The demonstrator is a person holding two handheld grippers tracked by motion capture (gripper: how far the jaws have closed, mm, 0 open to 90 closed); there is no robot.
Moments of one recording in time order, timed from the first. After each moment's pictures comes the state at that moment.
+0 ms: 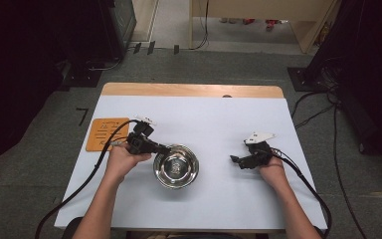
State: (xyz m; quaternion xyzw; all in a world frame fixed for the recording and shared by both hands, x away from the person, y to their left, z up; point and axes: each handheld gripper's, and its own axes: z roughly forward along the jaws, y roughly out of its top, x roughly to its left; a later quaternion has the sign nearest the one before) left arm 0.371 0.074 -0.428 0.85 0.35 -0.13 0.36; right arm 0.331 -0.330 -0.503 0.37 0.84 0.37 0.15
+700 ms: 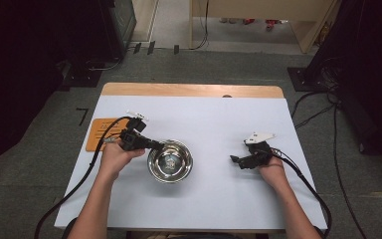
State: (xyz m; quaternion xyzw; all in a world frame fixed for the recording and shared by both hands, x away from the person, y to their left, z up) left arm 0.381 0.093 -0.424 0.84 0.38 -0.13 0.36; right arm 0.331 -0.330 -0.503 0.37 0.84 0.37 0.15
